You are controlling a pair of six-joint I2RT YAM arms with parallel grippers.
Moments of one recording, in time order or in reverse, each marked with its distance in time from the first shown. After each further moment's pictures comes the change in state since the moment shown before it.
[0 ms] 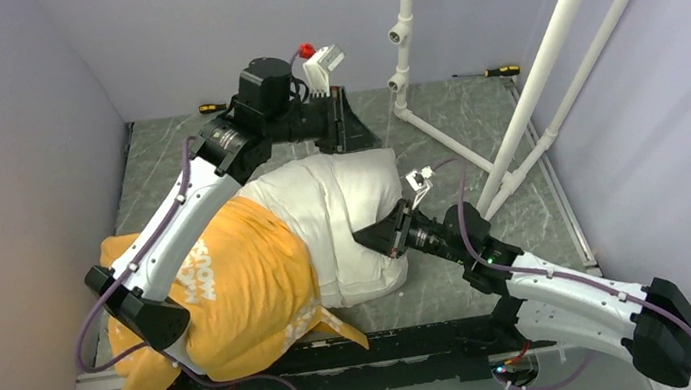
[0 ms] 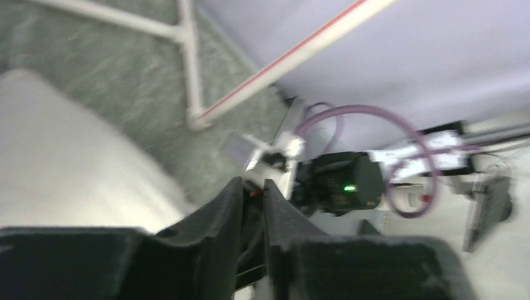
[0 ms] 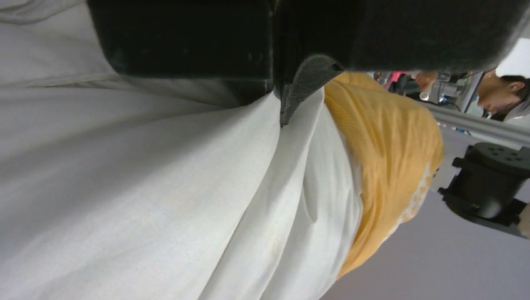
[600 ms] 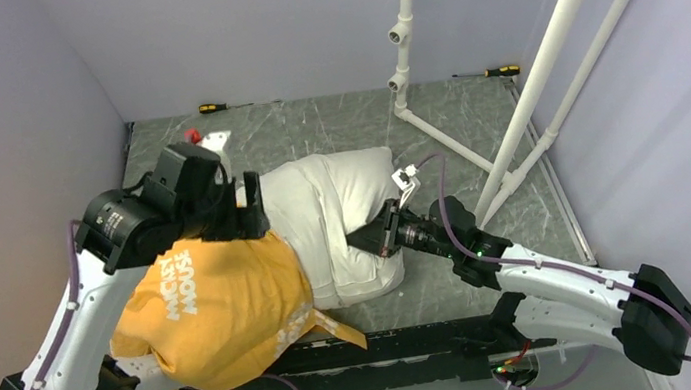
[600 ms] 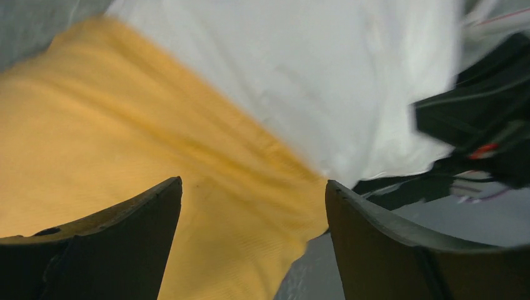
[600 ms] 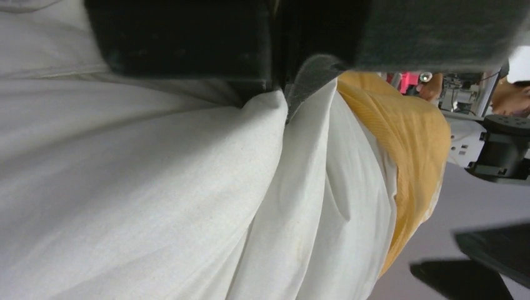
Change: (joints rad) left arm 0.004 -0.395 -0.098 -0.830 -0.754 0.057; right arm 0.010 0.106 0.049 -0.043 -0.010 -0.015
